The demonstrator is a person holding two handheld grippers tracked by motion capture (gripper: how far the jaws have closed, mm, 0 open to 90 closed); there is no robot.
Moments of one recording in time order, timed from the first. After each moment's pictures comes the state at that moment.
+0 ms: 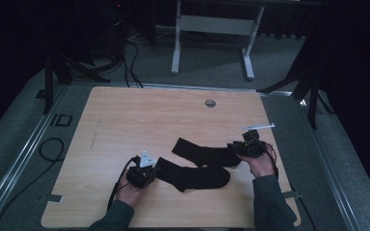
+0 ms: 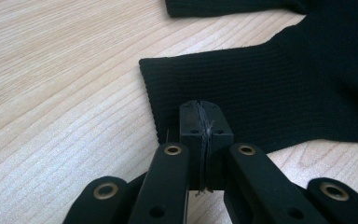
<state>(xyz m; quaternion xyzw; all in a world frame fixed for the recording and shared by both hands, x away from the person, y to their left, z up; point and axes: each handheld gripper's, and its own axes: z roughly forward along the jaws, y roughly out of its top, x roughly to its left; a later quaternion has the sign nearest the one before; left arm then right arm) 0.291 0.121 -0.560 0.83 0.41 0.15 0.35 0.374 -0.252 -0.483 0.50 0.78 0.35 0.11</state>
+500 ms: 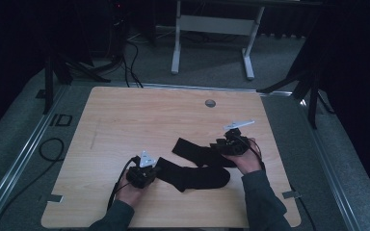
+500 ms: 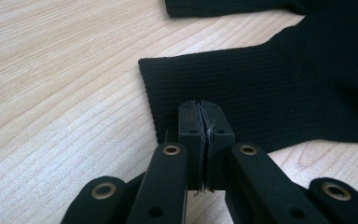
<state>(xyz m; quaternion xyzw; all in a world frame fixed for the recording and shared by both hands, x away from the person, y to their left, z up) 0.291 0.122 -0.559 0.82 0.42 0.15 0.36 0.383 -0.196 -0.485 0.40 0.84 0.36 0.09</state>
